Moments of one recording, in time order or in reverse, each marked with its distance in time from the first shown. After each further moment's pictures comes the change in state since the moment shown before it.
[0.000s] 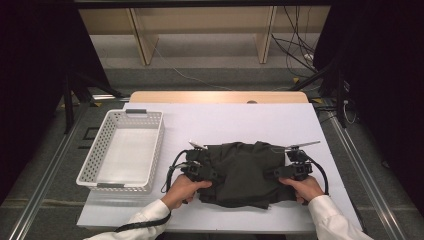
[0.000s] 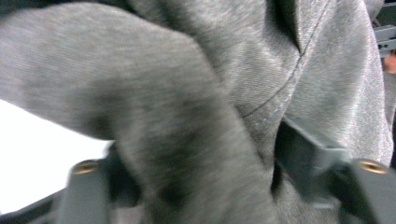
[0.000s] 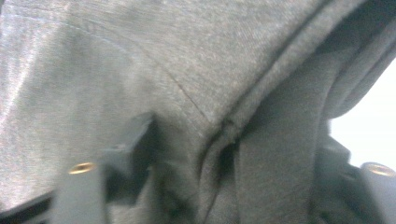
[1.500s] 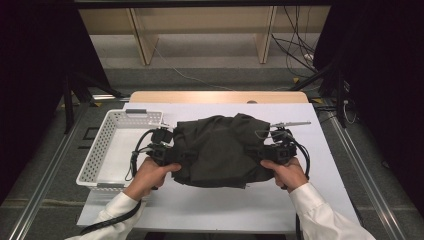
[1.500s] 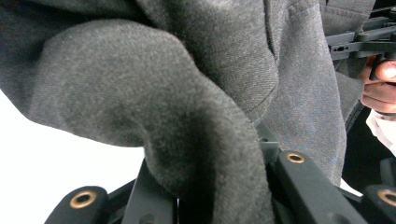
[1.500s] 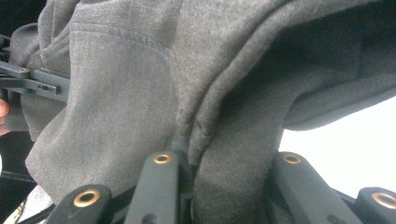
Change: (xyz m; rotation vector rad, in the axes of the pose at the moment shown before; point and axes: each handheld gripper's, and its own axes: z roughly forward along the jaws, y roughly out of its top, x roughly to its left) left arm -0.007 0.016 -0.127 -0.216 0.015 0.153; right arm 0.099 0.048 -0.034 -0.248 0.101 -0.179
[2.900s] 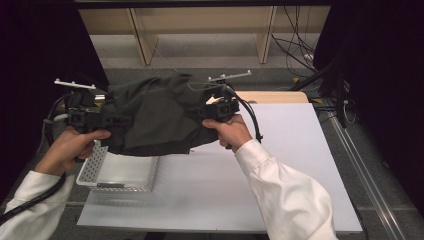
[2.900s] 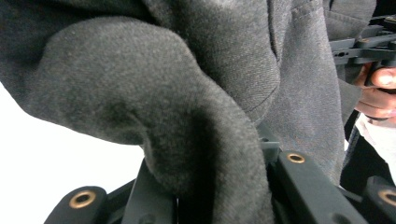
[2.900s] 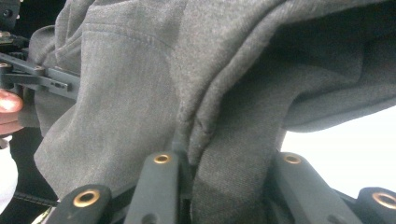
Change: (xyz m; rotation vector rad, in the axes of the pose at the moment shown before) left arm 0.051 0.048 -0.167 -0.085 0.110 -0.049; right arm 0.120 0.120 0.061 -0.044 0.145 -0.131
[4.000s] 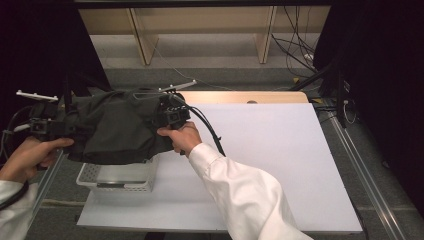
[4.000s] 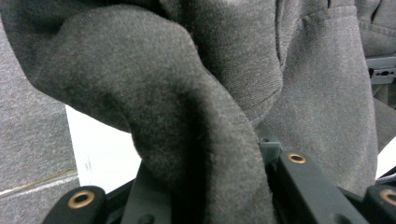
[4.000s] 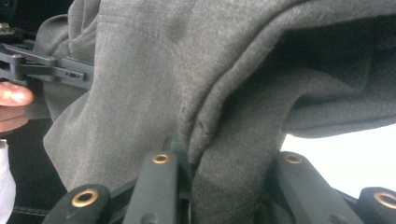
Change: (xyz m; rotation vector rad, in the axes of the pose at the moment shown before) left arm 0.084 -0.030 -0.040 0.040 0.157 -0.130; right arm 0.046 -0.001 0.108 0.101 0.047 0.048
